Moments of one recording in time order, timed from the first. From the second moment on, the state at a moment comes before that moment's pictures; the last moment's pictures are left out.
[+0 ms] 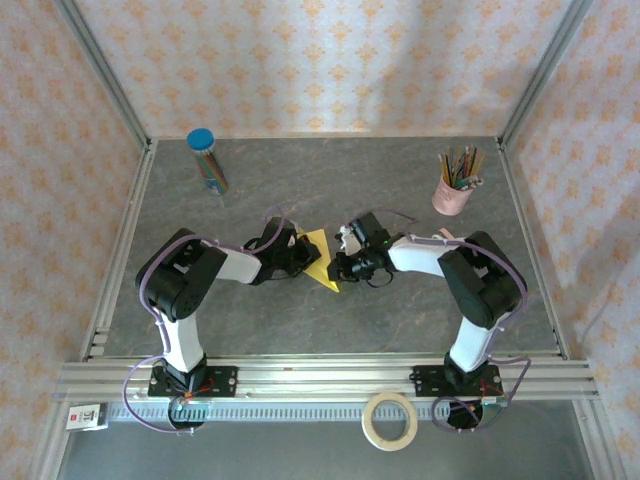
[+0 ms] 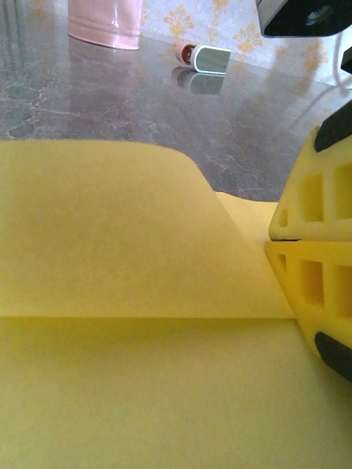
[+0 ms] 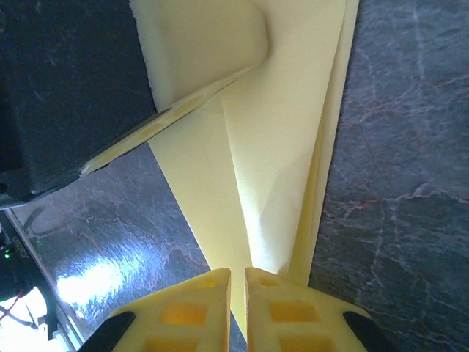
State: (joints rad) left arm -0.50 1.85 0.74 0.39 0.35 -1.17; right arm 0.60 1.76 0.90 -0.20 -0.58 0.50
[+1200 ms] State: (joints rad) left arm -0.50 1.85 0.72 0.42 0.35 -1.18; right arm 0.62 1.71 0.81 -0.23 -0.54 0.47
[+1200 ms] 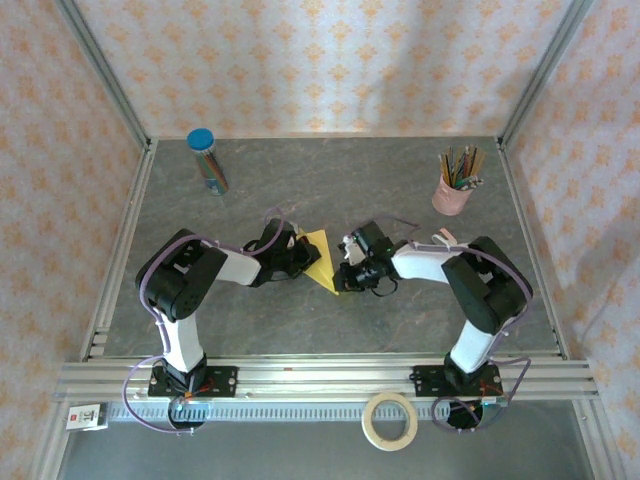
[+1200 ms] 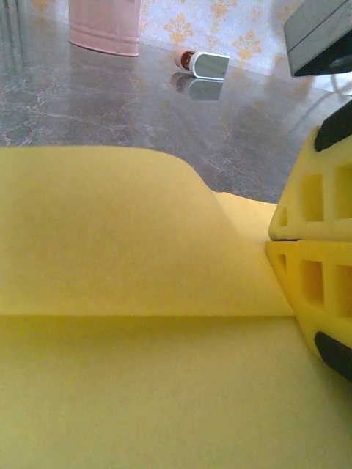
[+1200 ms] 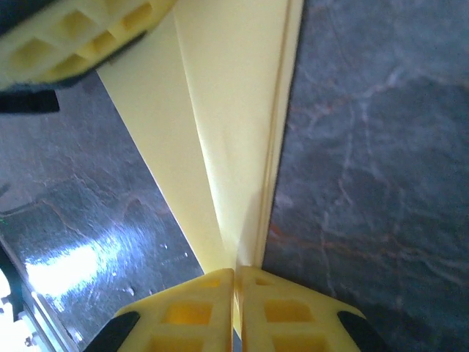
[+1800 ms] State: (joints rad) left arm -0.50 1.85 0.72 0.42 0.35 -1.18; right arm 0.63 1.62 0.86 -0.25 -0.46 0.54
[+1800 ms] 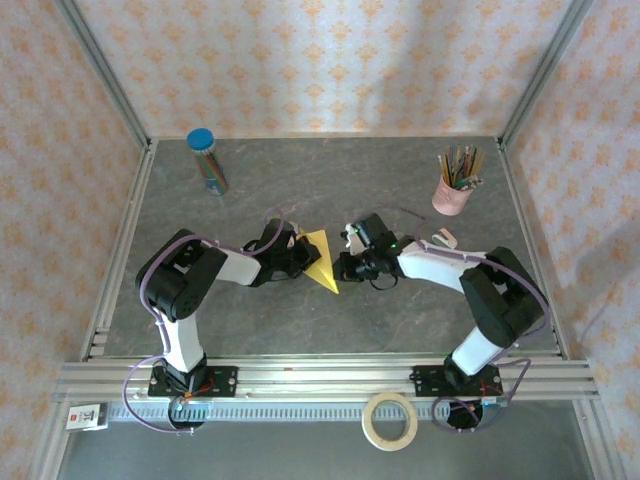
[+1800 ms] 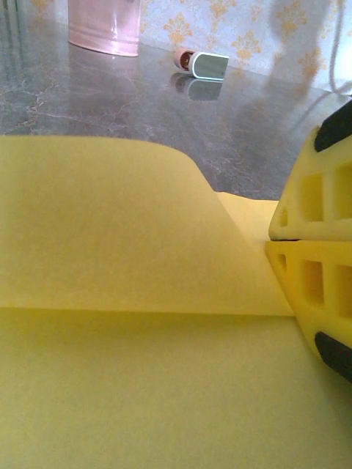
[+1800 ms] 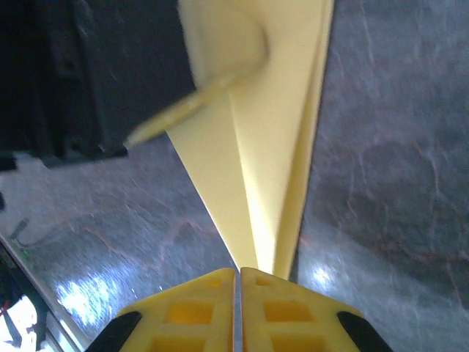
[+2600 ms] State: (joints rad) left arm -0.51 1.85 0.73 0.41 0.34 -1.21; right arm 0.66 1.79 0.92 -0.22 -0.42 0.54
